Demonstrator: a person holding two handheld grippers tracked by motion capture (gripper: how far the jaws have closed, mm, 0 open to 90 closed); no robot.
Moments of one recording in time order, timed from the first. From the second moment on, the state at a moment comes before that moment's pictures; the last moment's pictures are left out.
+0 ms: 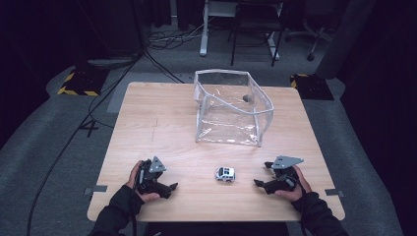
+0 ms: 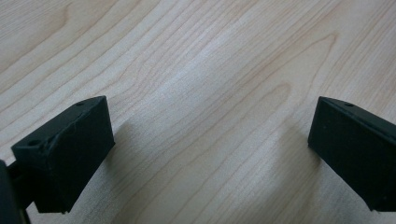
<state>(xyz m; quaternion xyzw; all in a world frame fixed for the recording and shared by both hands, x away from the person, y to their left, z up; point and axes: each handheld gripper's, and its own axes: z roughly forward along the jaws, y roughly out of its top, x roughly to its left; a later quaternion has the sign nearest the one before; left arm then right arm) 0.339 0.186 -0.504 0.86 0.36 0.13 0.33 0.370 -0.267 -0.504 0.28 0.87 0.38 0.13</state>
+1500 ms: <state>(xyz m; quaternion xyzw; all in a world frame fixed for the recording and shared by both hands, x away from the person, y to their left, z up) 0.339 0.187 -0.504 0.87 0.36 0.12 0.33 0.375 -0.176 -0.503 0.17 0.89 0.41 0.09</state>
